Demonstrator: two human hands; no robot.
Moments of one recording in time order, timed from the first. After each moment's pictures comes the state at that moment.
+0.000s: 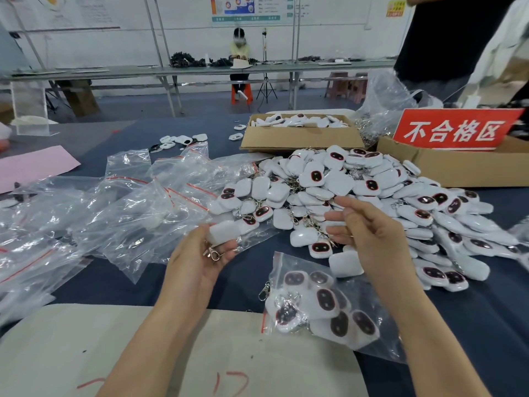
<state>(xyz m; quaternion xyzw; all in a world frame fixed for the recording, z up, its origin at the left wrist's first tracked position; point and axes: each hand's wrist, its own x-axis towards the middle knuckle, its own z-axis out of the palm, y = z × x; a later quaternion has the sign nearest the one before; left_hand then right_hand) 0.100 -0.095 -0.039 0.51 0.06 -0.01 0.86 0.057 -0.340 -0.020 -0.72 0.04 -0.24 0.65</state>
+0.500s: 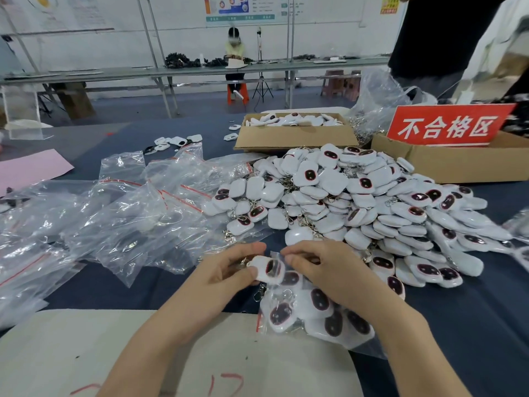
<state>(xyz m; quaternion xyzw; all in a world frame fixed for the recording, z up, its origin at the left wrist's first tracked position) 0.081 -0.095 -0.044 0.73 -0.19 -0.16 0.64 0.055 -0.322 -0.036 -0.91 -0.05 -0.02 0.41</state>
